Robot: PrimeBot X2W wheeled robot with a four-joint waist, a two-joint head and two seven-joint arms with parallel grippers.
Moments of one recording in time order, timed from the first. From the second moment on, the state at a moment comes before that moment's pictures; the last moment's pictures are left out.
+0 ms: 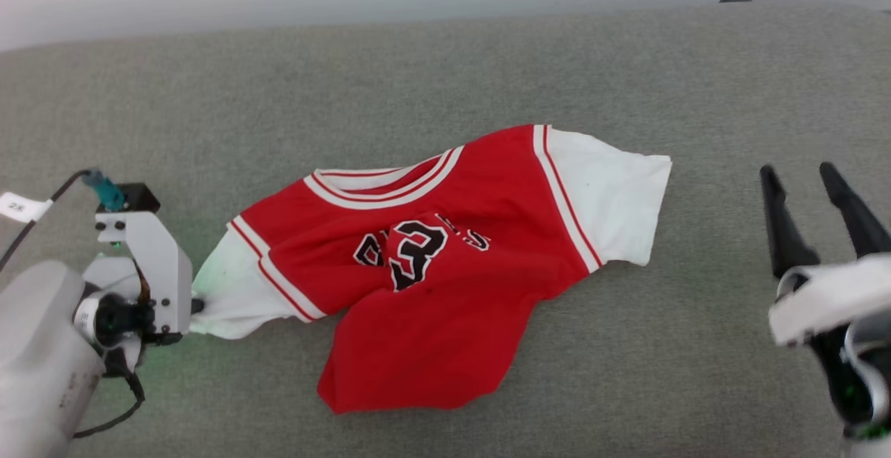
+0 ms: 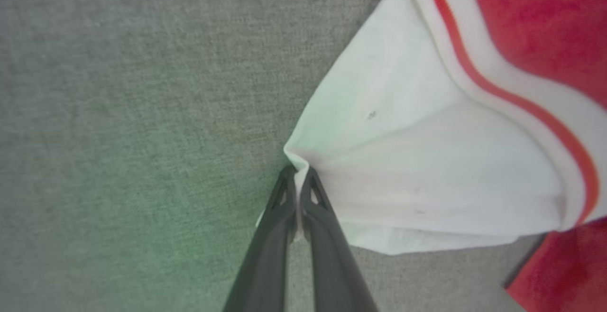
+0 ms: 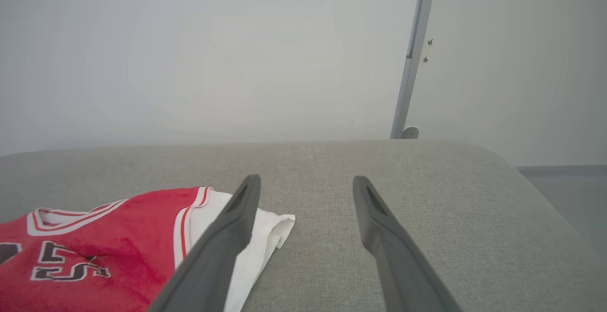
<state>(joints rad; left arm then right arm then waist) -0.77 0.65 -0.71 0.75 -1.05 -0.02 0.78 -0.25 -0.14 -0.08 -0.07 0.26 0.13 0.17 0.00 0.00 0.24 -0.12</state>
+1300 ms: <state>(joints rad) -1.04 0.51 -0.76 0.84 -0.96 -0.11 0.63 -0.90 -0.35 0.15 0.68 0.48 0.13 0.68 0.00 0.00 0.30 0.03</state>
